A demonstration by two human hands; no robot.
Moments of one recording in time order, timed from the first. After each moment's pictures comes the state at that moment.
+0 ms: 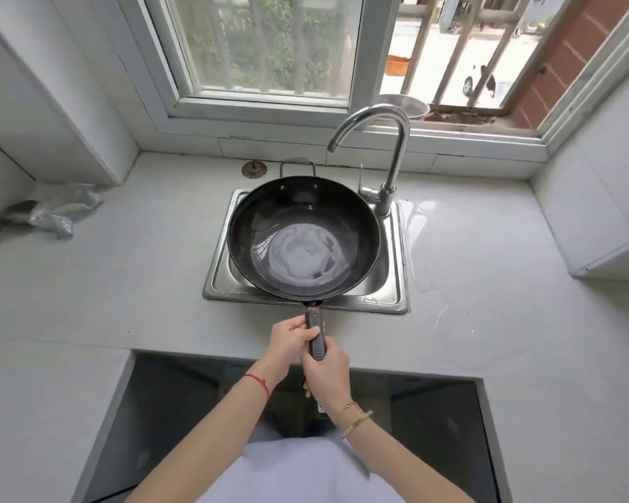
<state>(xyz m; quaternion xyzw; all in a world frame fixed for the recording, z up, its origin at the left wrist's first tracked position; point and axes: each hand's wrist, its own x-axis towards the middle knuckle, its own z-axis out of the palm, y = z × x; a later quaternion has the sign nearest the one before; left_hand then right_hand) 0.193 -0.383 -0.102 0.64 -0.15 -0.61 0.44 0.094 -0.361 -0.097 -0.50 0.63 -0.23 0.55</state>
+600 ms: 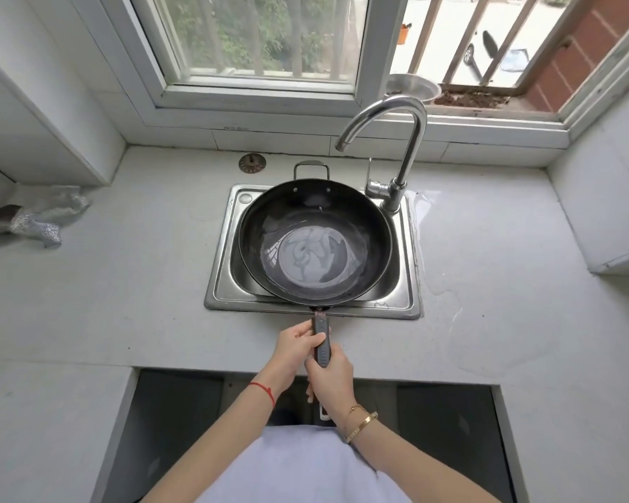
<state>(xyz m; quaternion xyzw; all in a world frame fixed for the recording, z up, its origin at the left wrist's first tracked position) 0.214 -0.404 -0.114 0.64 -0.16 -0.64 0.39 0.119 -0.383 -0.107 -0.47 0.64 -0.20 0.57</state>
